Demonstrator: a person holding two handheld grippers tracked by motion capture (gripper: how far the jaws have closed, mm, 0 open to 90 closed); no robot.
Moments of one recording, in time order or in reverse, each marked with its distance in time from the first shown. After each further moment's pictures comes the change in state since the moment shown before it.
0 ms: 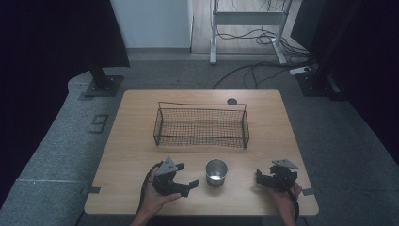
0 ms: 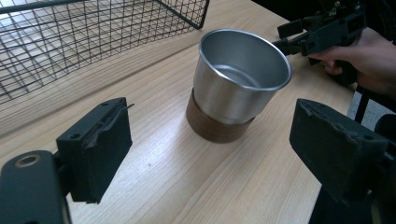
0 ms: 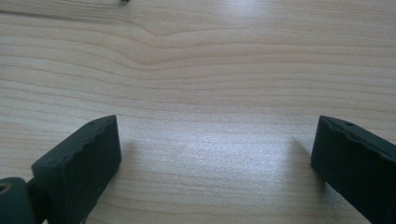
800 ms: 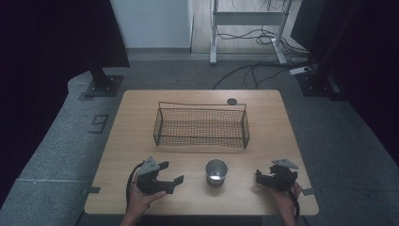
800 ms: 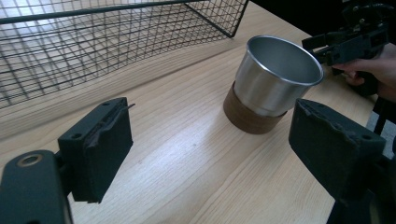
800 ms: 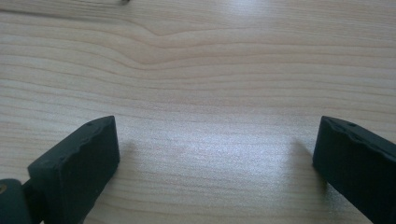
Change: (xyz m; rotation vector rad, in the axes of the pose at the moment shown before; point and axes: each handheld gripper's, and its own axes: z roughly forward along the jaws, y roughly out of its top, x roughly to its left) left arm 0.026 -0.014 -0.035 -0.052 0.066 -0.050; right arm 0.000 0.001 0.001 0.005 0.006 -0.004
